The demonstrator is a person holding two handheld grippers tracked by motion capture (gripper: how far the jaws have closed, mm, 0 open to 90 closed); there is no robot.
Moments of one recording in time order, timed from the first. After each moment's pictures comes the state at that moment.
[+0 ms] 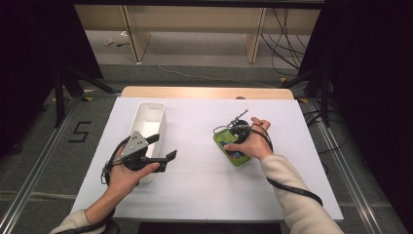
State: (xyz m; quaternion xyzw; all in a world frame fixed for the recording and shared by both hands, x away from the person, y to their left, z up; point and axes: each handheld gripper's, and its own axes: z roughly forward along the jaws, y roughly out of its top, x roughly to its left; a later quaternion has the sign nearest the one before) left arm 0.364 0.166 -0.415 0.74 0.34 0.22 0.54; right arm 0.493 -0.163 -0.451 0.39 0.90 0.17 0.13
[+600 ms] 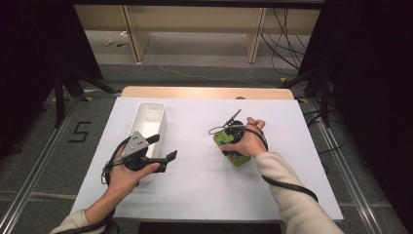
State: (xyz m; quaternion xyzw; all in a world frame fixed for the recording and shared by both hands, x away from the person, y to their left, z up) left arm 0.364 0.166 -0.416 0.74 0.34 0.22 0.54; right arm 0.498 -0.150 -0.455 0.39 0.90 0.13 0.12
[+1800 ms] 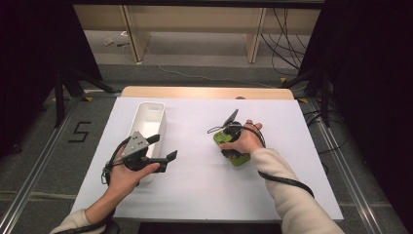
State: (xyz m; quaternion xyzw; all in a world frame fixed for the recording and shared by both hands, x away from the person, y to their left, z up) left arm 0.365 0.166 -0.416 0.74 0.34 0.21 0.54; right arm 0.508 -0.146 -0.465 0.43 0.90 0.07 0.07
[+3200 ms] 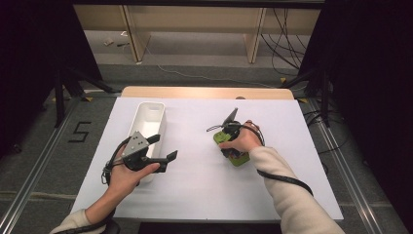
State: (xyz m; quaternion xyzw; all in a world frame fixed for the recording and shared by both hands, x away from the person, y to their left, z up) left arm 0.365 0.165 -0.416 0.74 0.33 0.21 0.54; right arm 0.510 -0.142 -0.463 0.45 0.89 0.06 0.05
